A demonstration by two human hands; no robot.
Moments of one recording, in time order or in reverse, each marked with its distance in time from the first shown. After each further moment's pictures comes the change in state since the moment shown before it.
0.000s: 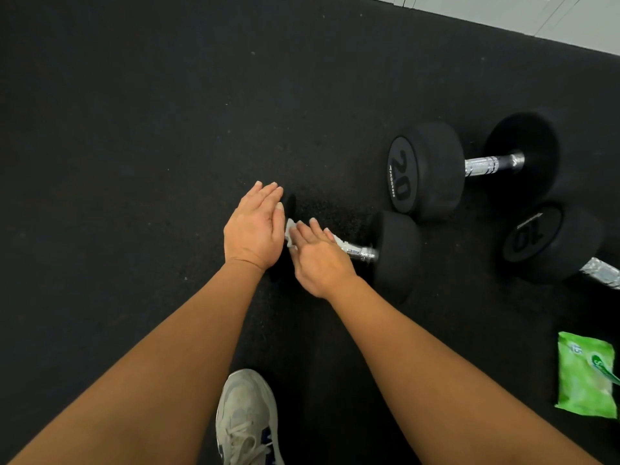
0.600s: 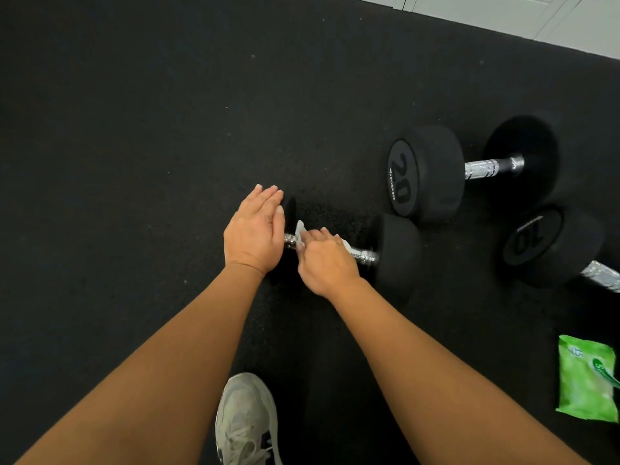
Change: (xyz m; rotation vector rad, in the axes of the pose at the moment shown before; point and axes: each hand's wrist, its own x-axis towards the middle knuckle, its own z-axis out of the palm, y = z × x) left_hand 0.000 0.000 0.001 -0.007 0.030 0.001; right_hand 0.002 0.000 -0.005 0.031 0.064 0.123
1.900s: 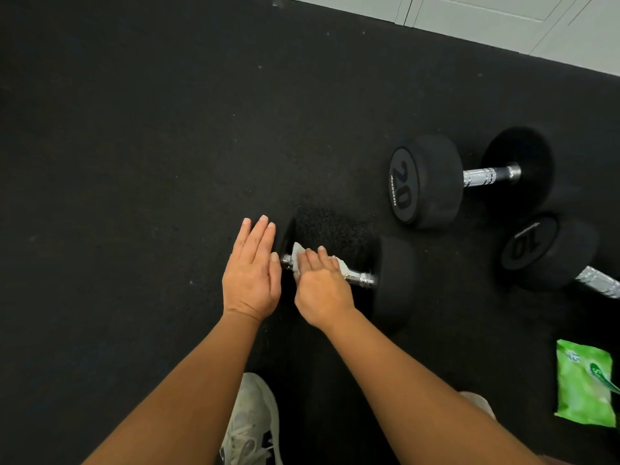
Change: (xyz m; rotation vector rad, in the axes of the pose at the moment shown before) left_hand -0.065 -0.014 -0.002 0.016 0.062 0.106; right_hand -0.036 -0.013 0.021 -0.028 -0.037 -0.042
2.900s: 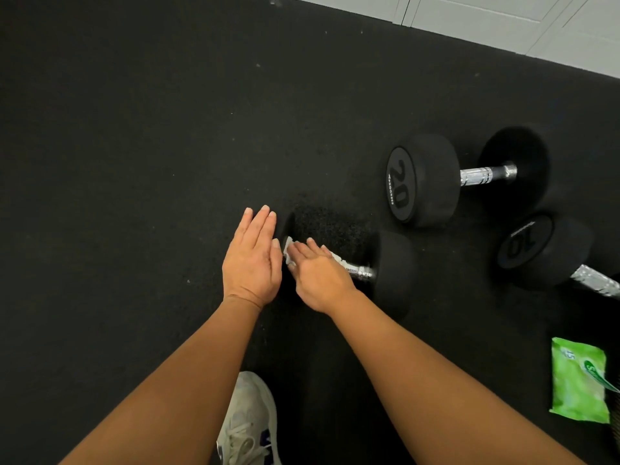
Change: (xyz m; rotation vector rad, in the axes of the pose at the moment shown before) left_hand 0.019 0.003 -0.001 0.064 -0.075 -0.027; right_hand 0.018 0.009 -0.010 0.020 -0.046 -0.115
